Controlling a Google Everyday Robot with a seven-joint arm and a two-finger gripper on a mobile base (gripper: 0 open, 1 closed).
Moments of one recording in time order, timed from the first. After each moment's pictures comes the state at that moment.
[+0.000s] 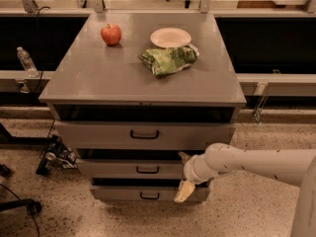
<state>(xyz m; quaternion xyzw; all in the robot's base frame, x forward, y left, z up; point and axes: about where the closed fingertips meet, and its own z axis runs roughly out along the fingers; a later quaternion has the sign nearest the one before) 0.534 -0.083 0.447 -0.64 0.72 0.11 0.27</state>
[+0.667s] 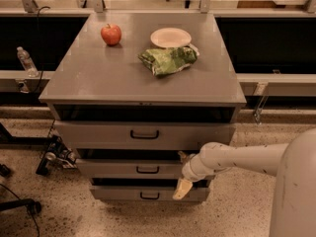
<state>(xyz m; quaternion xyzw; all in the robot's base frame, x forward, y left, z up) 0.552 -0.082 0.424 -0.63 0.73 0.10 0.25</state>
